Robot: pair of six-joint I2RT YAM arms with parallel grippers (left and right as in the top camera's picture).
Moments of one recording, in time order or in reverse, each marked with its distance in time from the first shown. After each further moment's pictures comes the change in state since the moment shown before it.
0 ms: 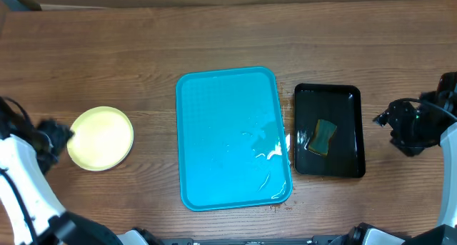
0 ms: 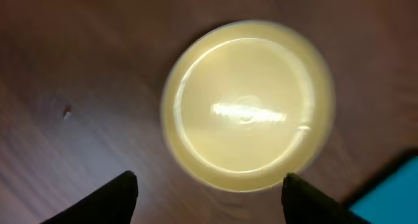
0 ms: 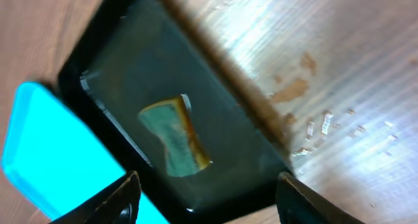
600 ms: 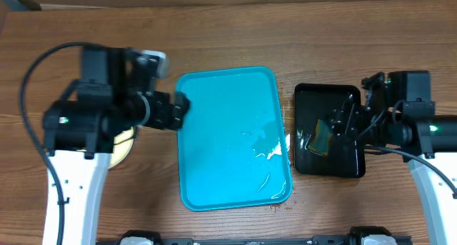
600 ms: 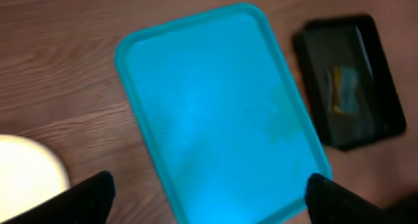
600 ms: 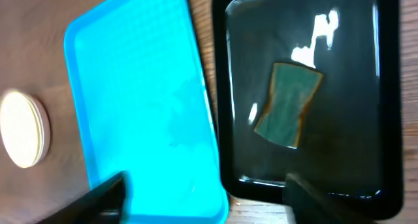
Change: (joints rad) left arm -0.847 -0.190 0.218 -0.153 0.180 0.305; right arm 0.413 -0.201 0.000 0.026 -0.059 -0.144
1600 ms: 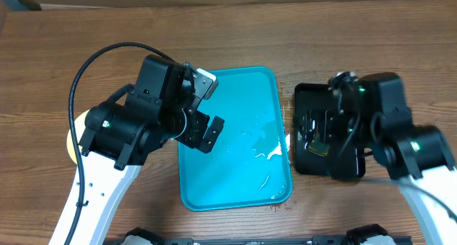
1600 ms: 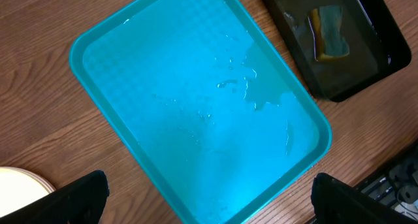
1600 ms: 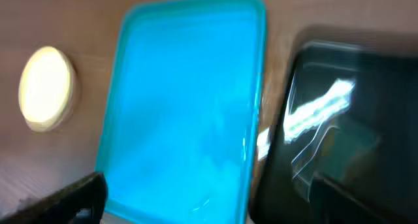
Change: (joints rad) left arm -0.285 0.011 0.000 -0.034 -0.132 0.029; right arm 0.214 -0.119 -0.032 0.259 0.039 -0.064
